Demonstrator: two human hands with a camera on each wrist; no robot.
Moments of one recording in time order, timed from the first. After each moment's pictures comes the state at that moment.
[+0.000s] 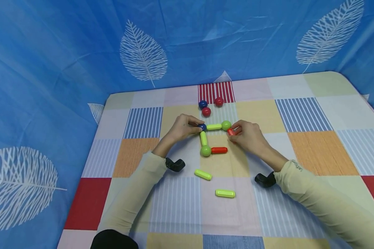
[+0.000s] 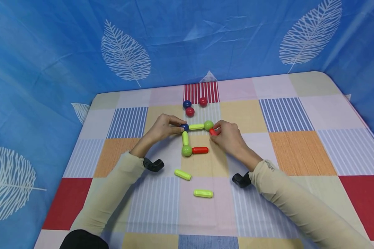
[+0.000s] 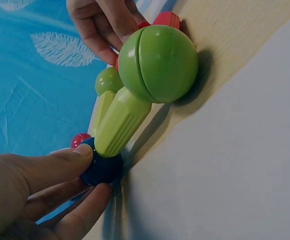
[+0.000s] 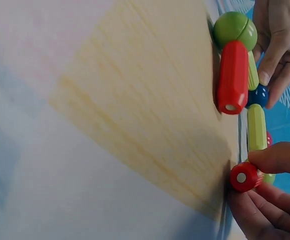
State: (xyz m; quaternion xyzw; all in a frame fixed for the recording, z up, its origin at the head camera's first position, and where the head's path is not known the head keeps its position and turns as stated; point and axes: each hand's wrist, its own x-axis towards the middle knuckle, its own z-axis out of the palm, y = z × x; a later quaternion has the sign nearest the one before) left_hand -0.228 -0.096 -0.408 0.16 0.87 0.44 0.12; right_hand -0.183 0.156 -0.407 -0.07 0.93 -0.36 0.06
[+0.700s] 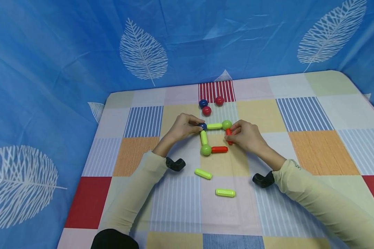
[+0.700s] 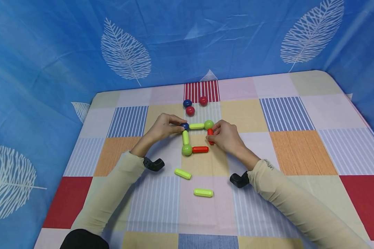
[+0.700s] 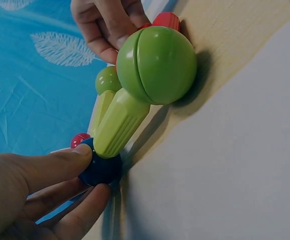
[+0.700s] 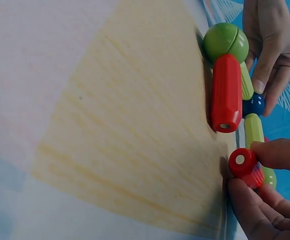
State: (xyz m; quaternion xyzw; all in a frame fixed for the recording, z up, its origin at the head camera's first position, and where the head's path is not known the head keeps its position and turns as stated) left_hand -0.228 -0.096 -0.409 0.16 0.87 0.45 0.12; right_hand -0.184 0.151 -0.406 -0.04 0.91 -0.39 0.11
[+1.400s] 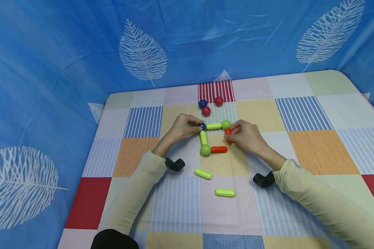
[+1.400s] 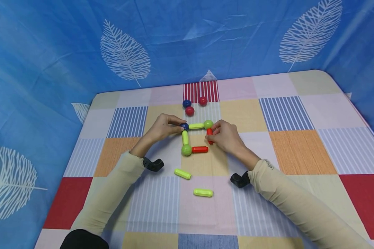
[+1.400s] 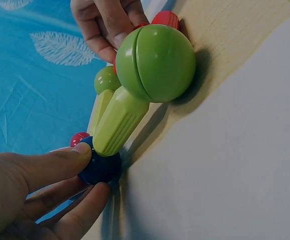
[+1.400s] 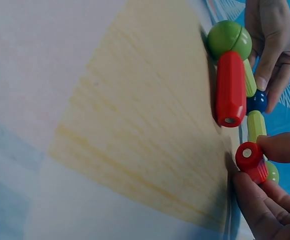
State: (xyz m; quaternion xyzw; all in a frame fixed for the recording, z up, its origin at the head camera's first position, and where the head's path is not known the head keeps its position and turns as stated) left_hand -0.227 -0.096 -0.410 0.16 0.87 0.45 0.12; right_hand -0.182 0.154 -0.409 -0.05 0.91 -0.40 0.11
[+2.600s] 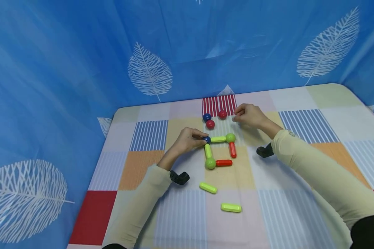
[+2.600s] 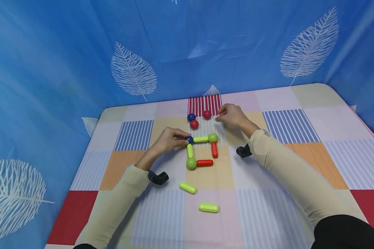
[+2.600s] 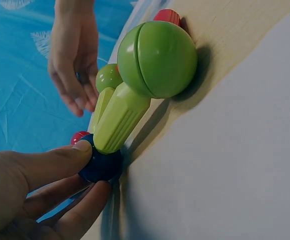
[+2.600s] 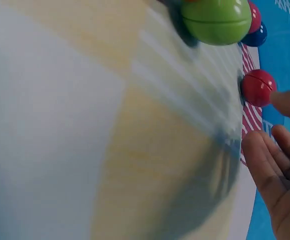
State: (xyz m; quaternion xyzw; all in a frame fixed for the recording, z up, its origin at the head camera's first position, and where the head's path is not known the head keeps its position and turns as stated) left_hand -0.221 -0.097 -0.410 0.16 0.87 0.45 0.12; right_hand -0.288 0.173 -0.390 -0.09 0.92 -0.37 0.10
